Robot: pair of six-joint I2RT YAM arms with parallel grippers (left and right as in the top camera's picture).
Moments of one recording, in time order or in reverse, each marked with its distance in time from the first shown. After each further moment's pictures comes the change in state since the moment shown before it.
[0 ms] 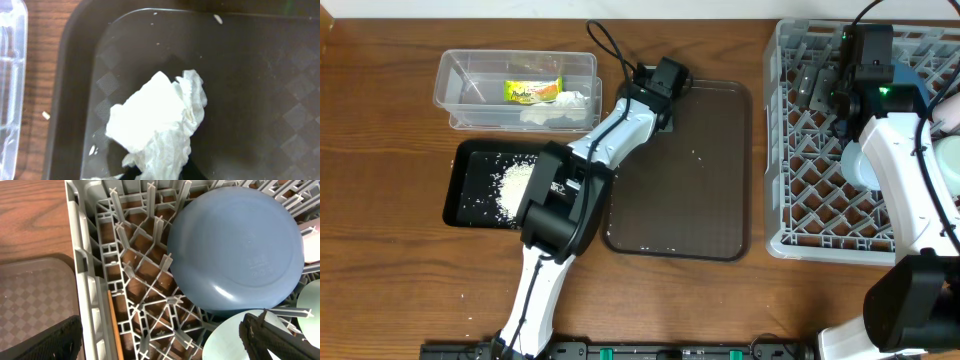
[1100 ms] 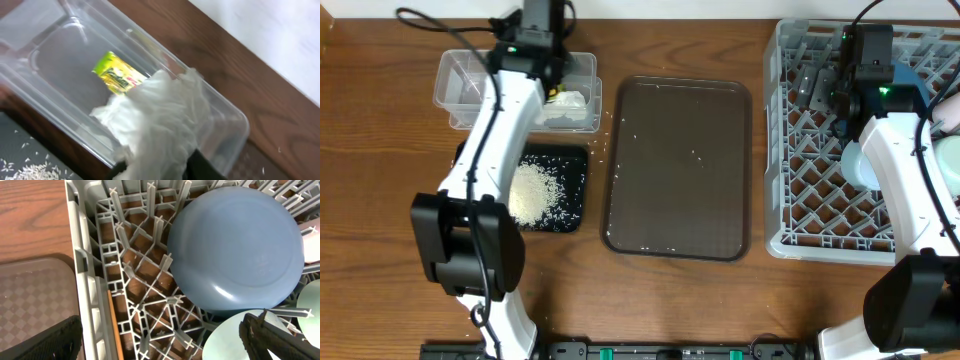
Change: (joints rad) left arm 0.354 -0.373 -0.005 -0.177 0.000 -0.309; right arm 0.000 0.000 0.000 0.000 0.000 0.000
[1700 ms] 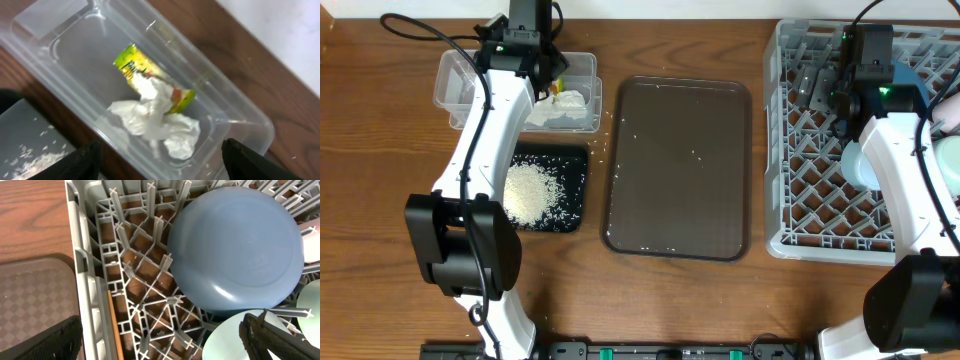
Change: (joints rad) left arm 0.032 0.000 0.000 -0.074 0.000 -0.039; right arm 0.000 0.000 0.000 0.000 0.000 0.000
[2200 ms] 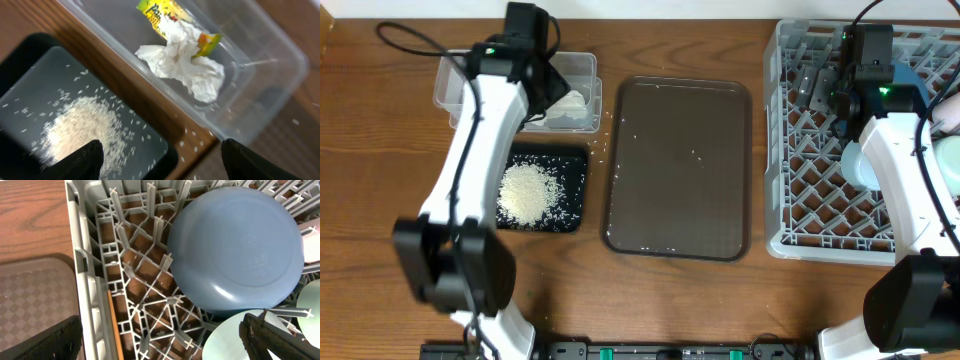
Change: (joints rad) left arm 0.000 -0.113 -0.005 -0.254 0.105 0.004; right arm 0.000 0.000 0.000 0.000 0.000 0.000
